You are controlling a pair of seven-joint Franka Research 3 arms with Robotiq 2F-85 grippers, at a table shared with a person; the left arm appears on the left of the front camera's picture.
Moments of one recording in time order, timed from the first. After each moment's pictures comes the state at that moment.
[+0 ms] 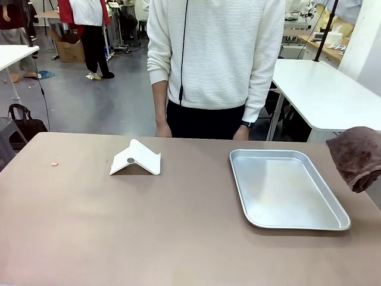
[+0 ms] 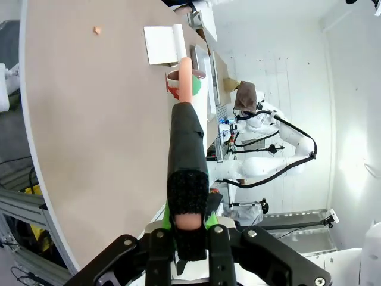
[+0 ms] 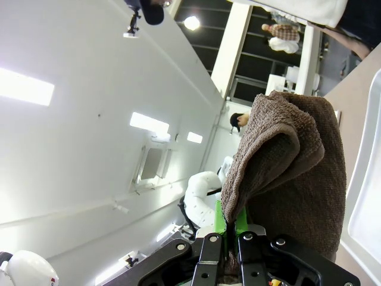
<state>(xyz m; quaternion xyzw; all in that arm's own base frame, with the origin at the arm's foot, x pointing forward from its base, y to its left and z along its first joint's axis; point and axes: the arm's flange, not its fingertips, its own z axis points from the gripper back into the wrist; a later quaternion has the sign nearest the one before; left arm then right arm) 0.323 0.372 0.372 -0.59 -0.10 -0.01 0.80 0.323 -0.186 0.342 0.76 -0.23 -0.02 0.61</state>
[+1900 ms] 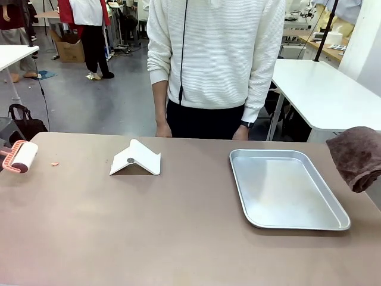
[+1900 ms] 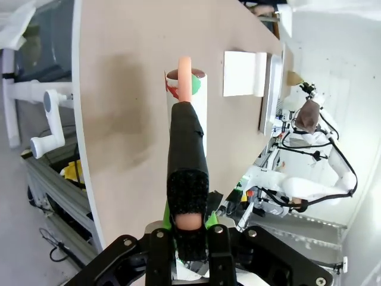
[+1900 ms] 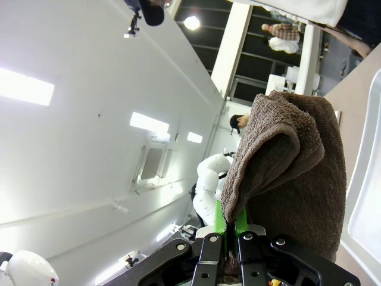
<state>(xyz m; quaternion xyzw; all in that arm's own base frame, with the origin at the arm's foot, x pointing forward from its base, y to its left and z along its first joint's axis) 0.496 0.342 0.352 -0.48 0.01 0.03 0.88 0.323 -0.186 0.342 0.76 -0.23 -0.02 0.61</state>
